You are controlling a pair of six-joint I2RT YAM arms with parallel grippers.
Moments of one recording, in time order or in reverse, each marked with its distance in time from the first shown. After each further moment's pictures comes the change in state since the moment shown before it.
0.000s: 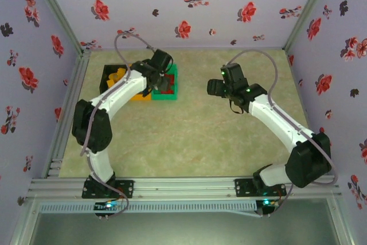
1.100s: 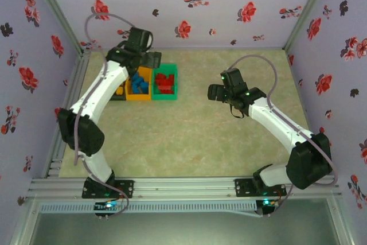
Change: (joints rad) left arm 0.132 -0.116 0.166 0.028 0.006 0.105; right arm 0.000 -0.011 -0.065 0.001 0.004 0.025
